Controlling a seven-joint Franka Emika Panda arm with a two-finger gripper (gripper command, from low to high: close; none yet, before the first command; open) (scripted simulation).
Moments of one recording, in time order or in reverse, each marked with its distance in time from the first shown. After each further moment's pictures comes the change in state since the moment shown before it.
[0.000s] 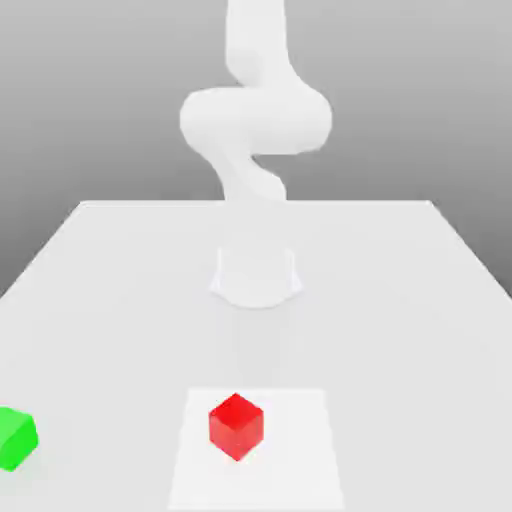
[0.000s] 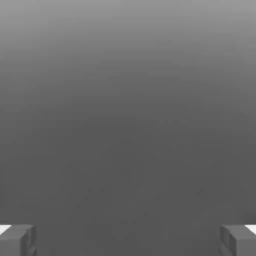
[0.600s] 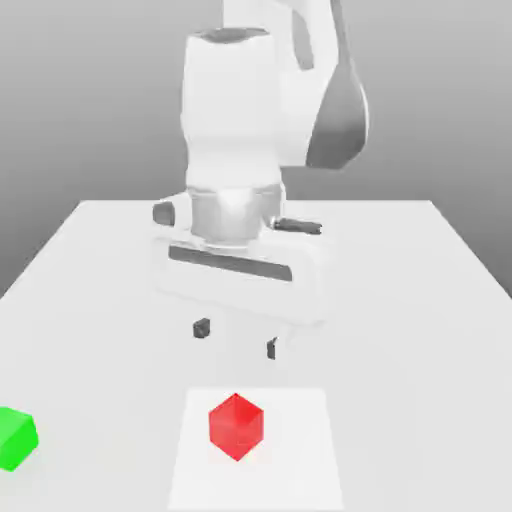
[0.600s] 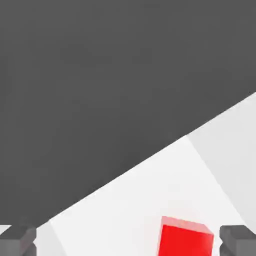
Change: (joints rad) arm -0.105 0.662 0.062 -0.335 0.009 0.369 0.504
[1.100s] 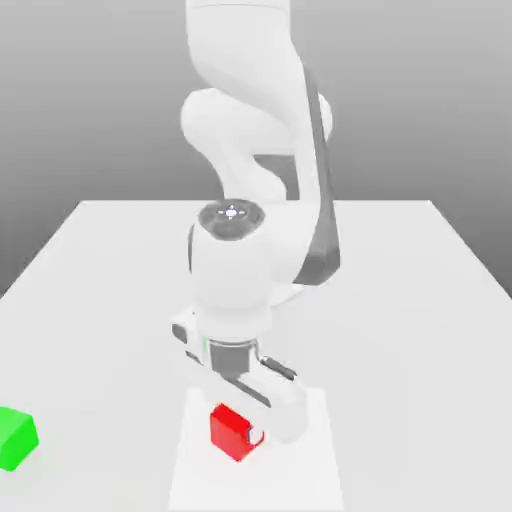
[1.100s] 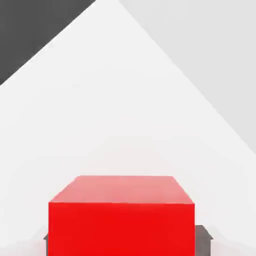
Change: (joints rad) arm 0.018 0.325 -0.038 -0.013 -0.076 0.252 0.128
